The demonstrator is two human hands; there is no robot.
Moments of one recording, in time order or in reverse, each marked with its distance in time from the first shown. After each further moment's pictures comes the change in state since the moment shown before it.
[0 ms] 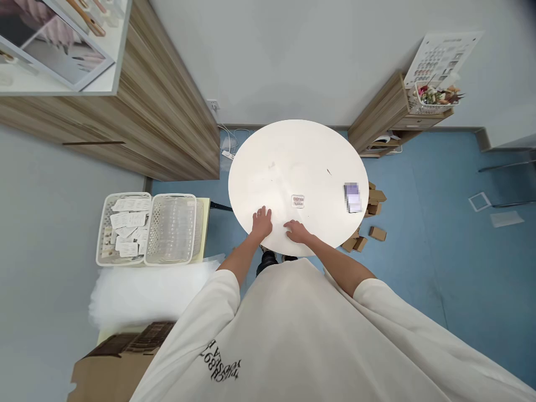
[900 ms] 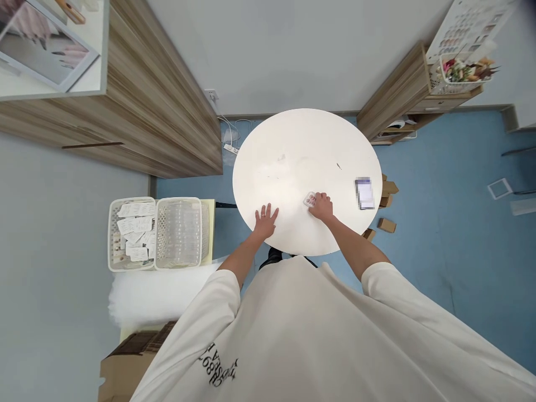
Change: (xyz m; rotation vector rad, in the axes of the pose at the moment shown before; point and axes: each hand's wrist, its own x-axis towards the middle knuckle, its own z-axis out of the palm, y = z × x) left_hand 0.007 -0.031 0.003 0.019 -0.165 0.109; right_hand 0.047 0.051 -0.072 -0.170 0.383 0.395
